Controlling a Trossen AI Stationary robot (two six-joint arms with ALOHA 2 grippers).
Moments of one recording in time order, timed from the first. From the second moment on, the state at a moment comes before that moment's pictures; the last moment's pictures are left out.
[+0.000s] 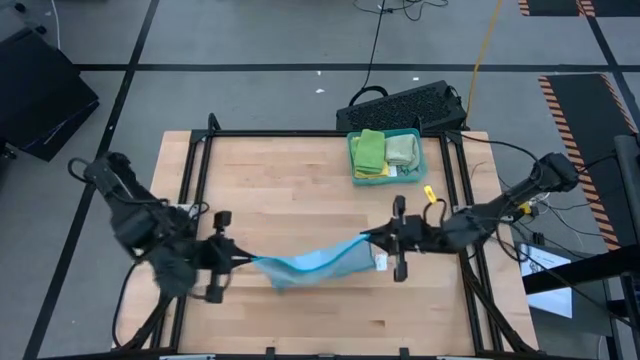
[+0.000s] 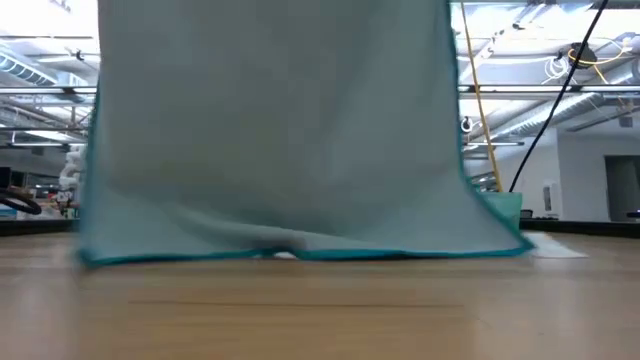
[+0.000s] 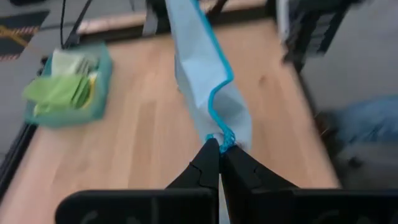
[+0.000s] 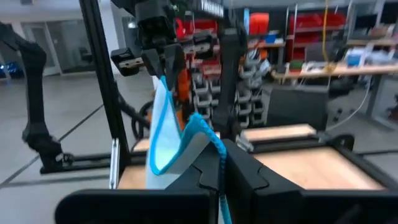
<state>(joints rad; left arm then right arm) -0.79 1.30 1.50 -1.01 -0.63 -0.43 0.53 1.15 0.86 0.28 0.58 0.10</state>
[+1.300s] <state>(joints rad) -0.30 1.40 1.25 -0.86 -0.38 -0.21 0.36 0.97 0.59 -0.01 0.80 0.12</state>
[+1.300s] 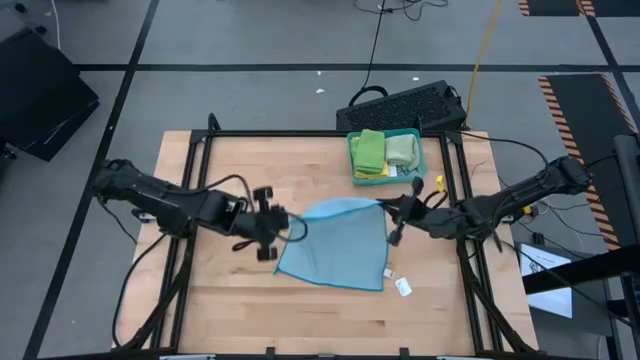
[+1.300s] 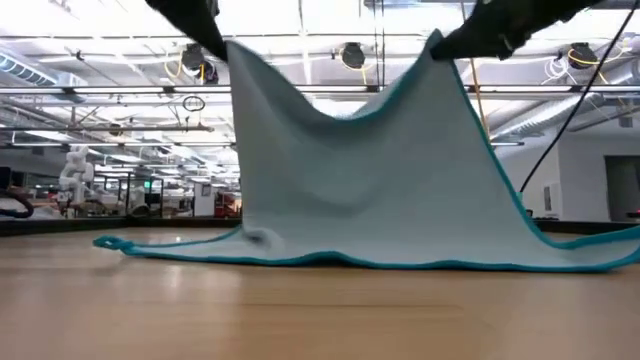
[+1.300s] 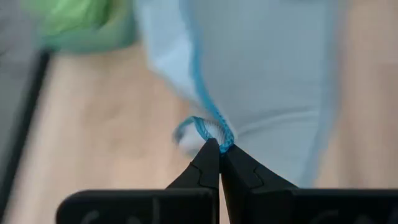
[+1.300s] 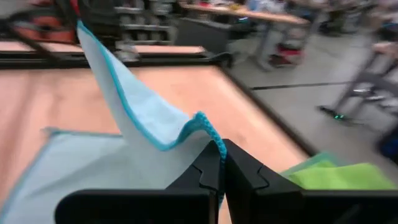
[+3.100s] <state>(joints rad) 0.16 1.42 1.00 -0.59 -0.16 0.01 0.21 0.82 0.07 0.46 0.47 0.38</state>
